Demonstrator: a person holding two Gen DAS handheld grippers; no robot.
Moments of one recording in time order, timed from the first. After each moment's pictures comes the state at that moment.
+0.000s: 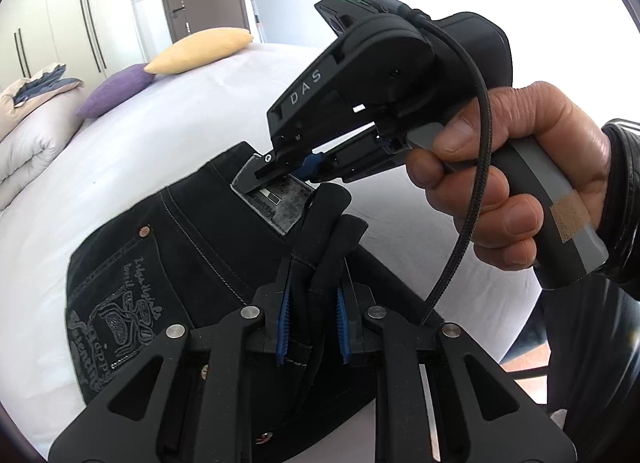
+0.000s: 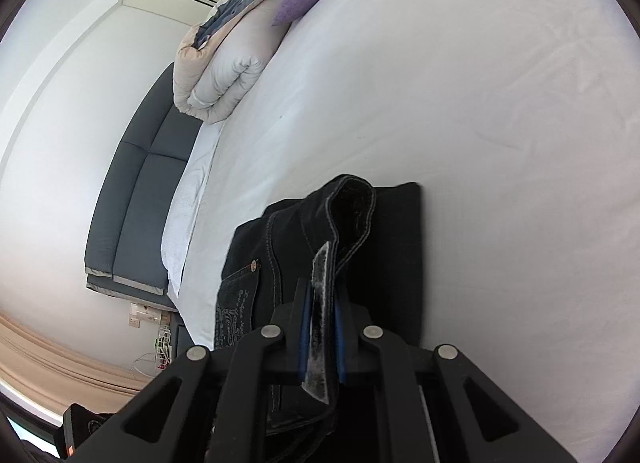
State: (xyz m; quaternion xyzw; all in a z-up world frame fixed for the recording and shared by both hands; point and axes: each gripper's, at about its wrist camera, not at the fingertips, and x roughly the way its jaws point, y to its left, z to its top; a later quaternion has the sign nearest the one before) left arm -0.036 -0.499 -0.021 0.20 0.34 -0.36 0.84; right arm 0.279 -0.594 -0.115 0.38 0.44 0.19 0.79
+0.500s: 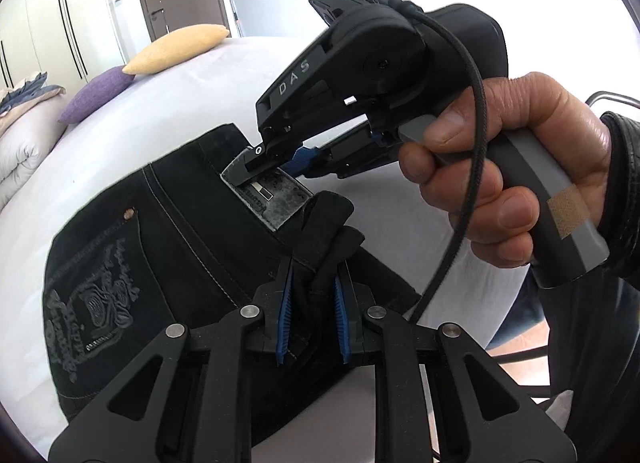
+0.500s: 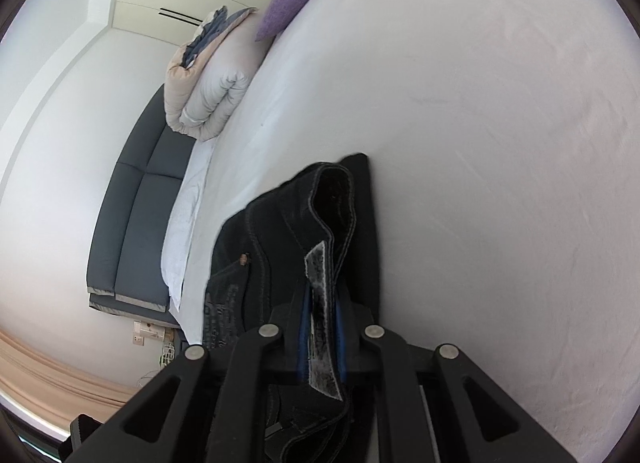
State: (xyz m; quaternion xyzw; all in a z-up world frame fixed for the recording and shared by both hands) left arm -0.032 -0.488 -0.047 0.22 0.34 -0.39 0.83; right arm 0.252 -0.599 -0.141 0.40 0.43 0.17 0.79
